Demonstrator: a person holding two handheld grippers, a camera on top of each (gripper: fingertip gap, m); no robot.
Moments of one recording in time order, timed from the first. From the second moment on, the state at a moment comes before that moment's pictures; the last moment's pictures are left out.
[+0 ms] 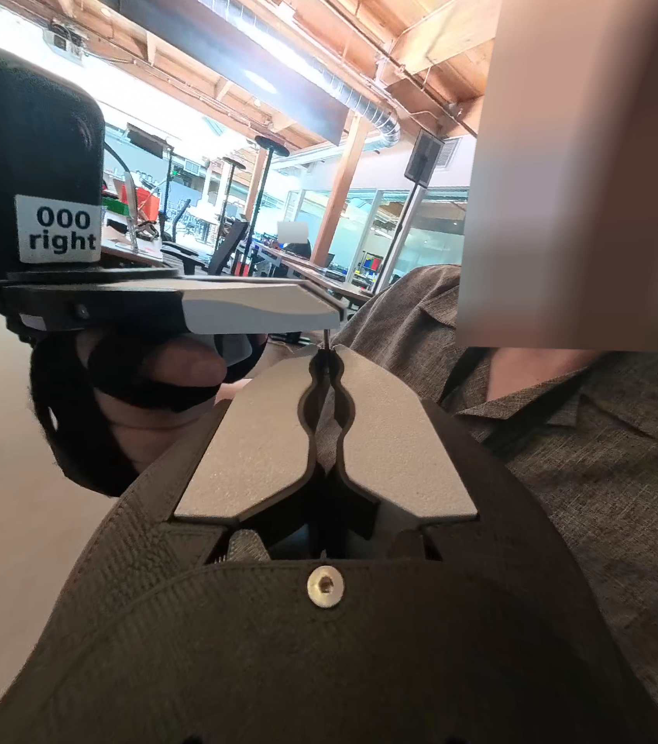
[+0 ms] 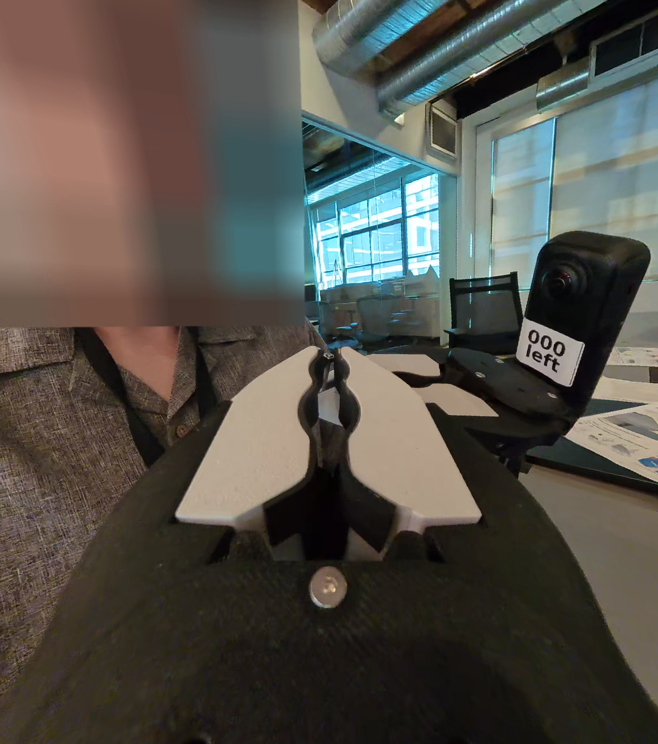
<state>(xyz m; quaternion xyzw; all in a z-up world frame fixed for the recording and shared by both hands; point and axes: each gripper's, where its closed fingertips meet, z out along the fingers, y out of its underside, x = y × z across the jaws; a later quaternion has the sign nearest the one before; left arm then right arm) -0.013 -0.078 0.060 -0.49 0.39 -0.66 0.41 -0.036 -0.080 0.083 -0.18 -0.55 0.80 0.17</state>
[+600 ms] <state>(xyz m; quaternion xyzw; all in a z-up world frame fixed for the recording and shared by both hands) -0.037 -0.020 0.050 -0.61 0.30 -0.47 0.56 -0.050 -0.004 0.080 -0.42 -0.41 0.68 0.44</state>
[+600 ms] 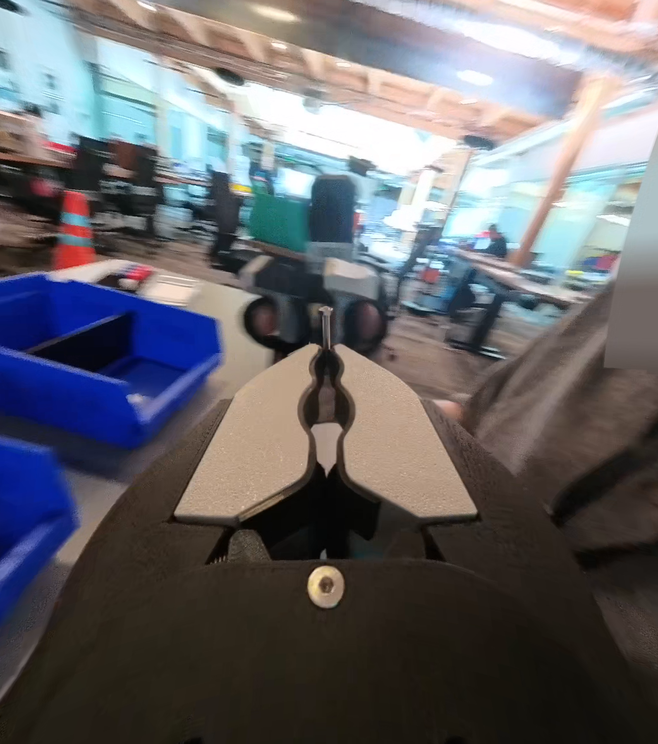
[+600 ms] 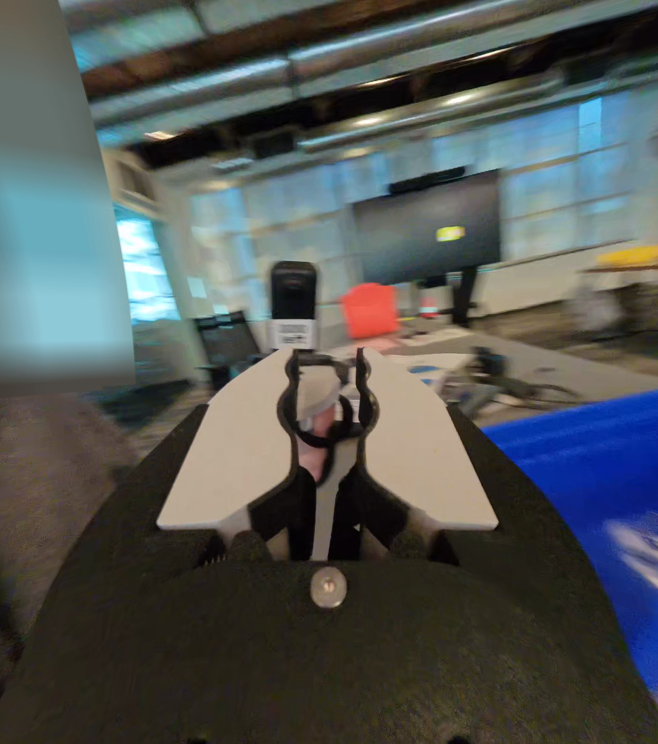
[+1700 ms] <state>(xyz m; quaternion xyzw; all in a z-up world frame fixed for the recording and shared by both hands) -0.027 -0.030 0.050 -0.60 0.32 -0.48 0.55 -0.060 -0.033 0.077 -0.41 -0.48 0.62 0.46</state>
